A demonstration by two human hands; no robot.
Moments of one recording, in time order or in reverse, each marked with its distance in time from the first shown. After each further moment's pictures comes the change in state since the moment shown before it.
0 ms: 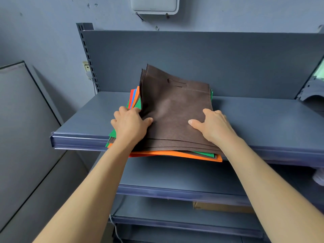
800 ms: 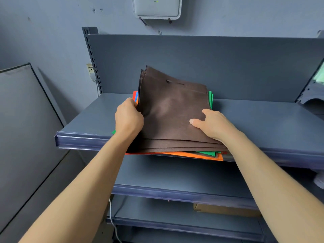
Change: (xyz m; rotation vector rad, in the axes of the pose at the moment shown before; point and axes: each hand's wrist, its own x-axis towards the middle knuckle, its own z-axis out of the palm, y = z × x) left_hand 0.010 -0.001 -0.013 -0.281 0.120 -0.021; right_hand 0.012 0.002 -0.006 -0.012 -0.072 -0.034
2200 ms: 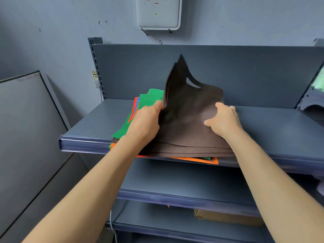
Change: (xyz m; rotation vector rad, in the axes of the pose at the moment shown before) left_hand -0.024 0.028 0.005 0.240 -0.089 0.487; right_hand 0.002 0.012 -0.022 0.163 0.221 0.107
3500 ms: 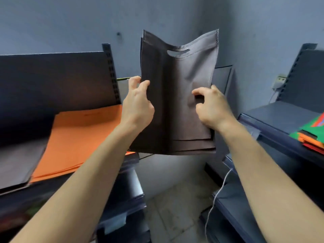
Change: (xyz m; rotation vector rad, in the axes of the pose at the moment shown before) left_hand -0.371 -0.098 -0.288 0.322 0.595 -0.835; right_hand -0.358 -0.266 0.047 0.376 -0.421 -1.155
